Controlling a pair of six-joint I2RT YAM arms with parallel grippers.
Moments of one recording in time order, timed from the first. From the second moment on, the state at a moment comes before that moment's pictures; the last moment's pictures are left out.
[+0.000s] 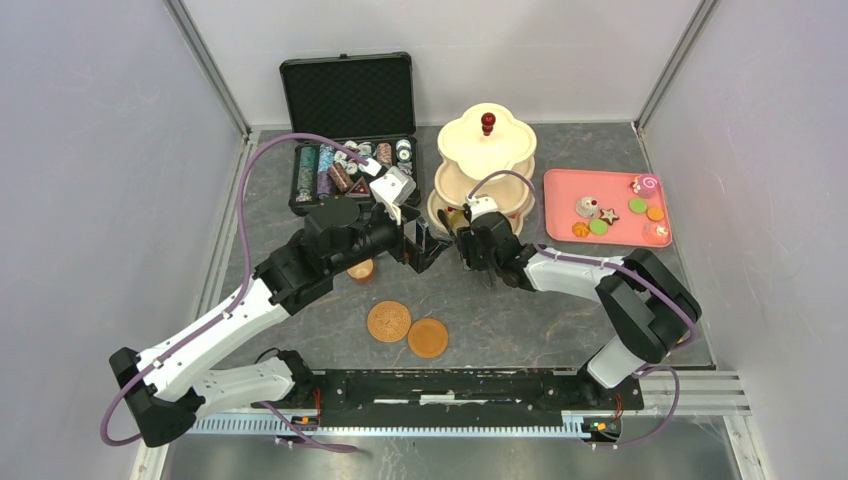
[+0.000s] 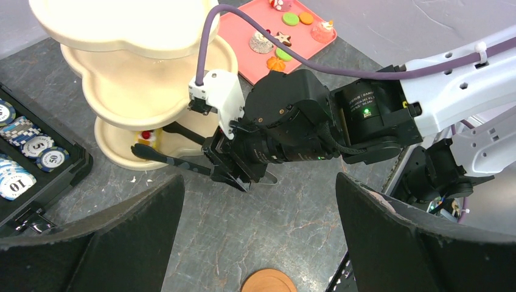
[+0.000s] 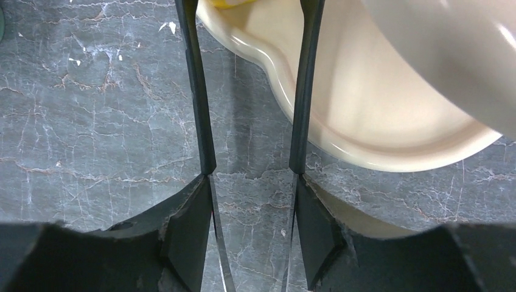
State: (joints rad) left arm -0.86 1.01 1.05 -0.23 0.08 -0.17; right arm 0.70 1.60 0.77 0.09 0.22 0.29
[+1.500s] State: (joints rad) left arm -0.86 1.00 1.05 -0.23 0.09 -0.17; right arm 0.19 1.08 0.72 -0.43 0.41 0.14
